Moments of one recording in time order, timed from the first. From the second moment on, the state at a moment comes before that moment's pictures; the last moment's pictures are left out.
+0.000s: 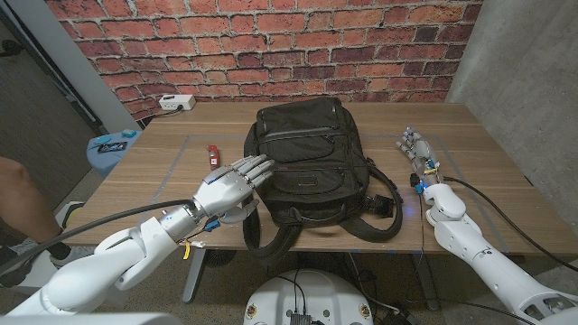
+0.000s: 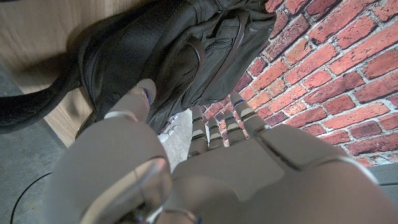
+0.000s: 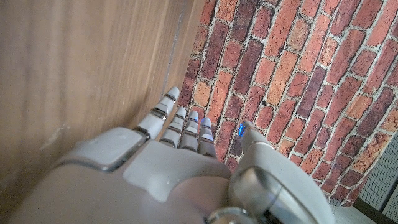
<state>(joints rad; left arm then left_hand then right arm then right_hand) 1.75 0.92 -0.10 -2.26 1.34 -0.13 0.37 0.77 0.02 0.66 -0.18 0.30 0.22 0.08 0.35 0.27 0.00 0.00 0.30 0.29 0.08 0.04 0.20 0.19 0.23 0.06 0.24 0.19 -0.94 -0.50 -0.28 -1.19 0.62 0.47 -0.09 0.32 0.17 0.42 -0.03 0.17 0.15 -0.01 0.19 0.18 0.17 -0.01 0.19 0.19 0.11 -0.04 0.22 0.22 0.37 -0.04 0.19 0.16</state>
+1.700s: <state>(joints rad) 1.54 1.10 0.24 -2.17 1.24 0.12 0.53 0.81 0.00 0.59 -0.16 0.25 0.58 0.00 0.64 0.39 0.30 -0.08 0.45 0.34 0.35 -0.04 0.26 0.22 0.35 0.05 0.29 0.20 -0.94 -0.49 -0.27 -1.13 0.65 0.50 -0.05 0.32 0.17 0.42 -0.03 0.17 0.15 -0.01 0.19 0.18 0.17 -0.01 0.19 0.19 0.11 -0.04 0.22 0.22 0.37 -0.04 0.19 0.17</state>
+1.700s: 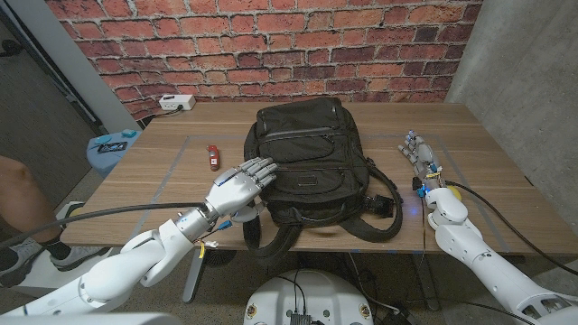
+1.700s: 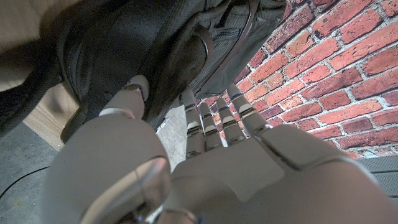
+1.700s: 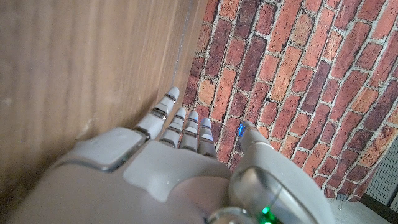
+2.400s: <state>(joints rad) 1.46 1.13 0.35 -2.15 1.22 0.15 0.63 0.86 0.04 0.55 -0.16 0.25 0.92 -0.05 0.81 0.37 0.59 -0.15 0.62 0.42 0.60 -0.13 0.34 0.27 0.44 0.03 0.34 0.21 -0.92 -0.50 -0.28 -1.12 0.65 0.48 -0.02 0.32 0.17 0.42 -0.03 0.17 0.15 -0.01 0.19 0.18 0.17 -0.01 0.19 0.19 0.11 -0.04 0.22 0.22 0.37 -0.04 0.19 0.16</state>
